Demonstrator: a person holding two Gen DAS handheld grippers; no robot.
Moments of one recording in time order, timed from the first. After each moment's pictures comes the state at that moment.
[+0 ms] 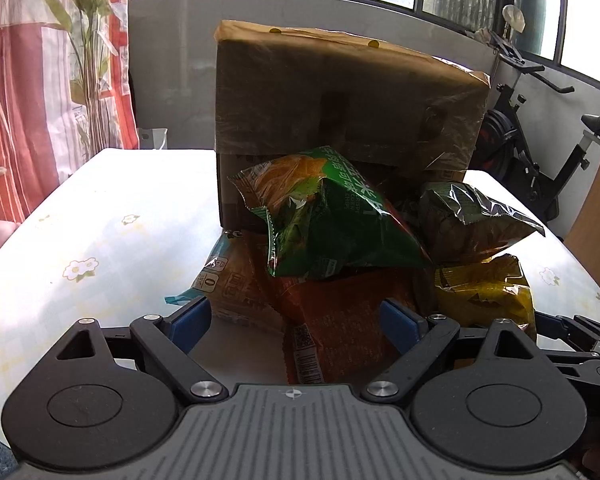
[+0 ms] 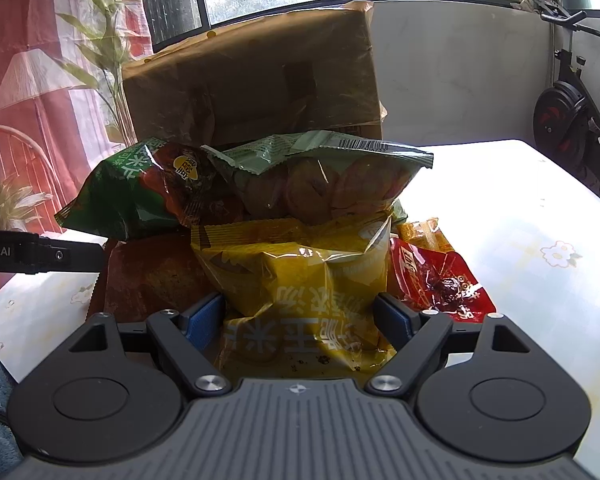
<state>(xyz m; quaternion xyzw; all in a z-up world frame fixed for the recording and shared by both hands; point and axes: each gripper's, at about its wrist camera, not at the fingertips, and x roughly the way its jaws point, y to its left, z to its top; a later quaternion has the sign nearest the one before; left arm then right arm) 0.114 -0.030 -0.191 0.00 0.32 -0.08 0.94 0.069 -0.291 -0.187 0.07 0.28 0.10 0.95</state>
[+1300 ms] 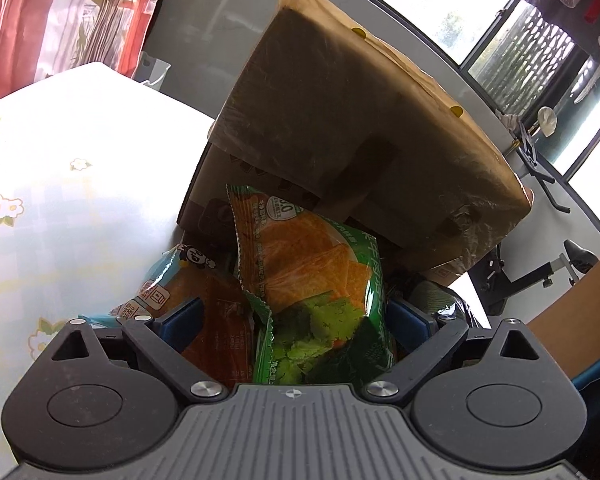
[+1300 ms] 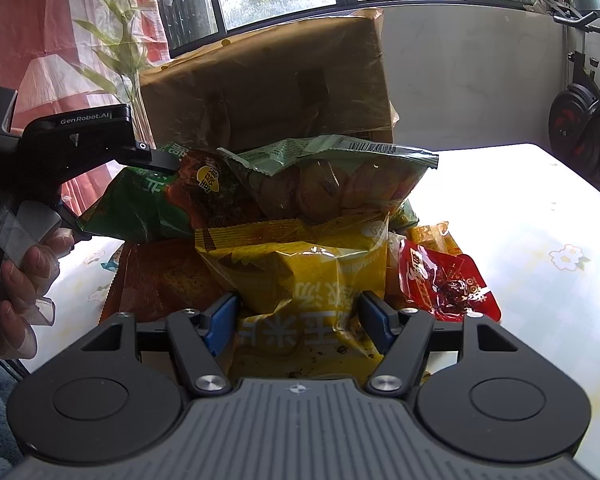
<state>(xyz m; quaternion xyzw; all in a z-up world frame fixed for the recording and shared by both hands) 0.195 -0.010 -0.203 -0.21 0.33 -0.10 0.91 0.063 -0.297 -0.184 0.07 0.27 0.12 0.95</state>
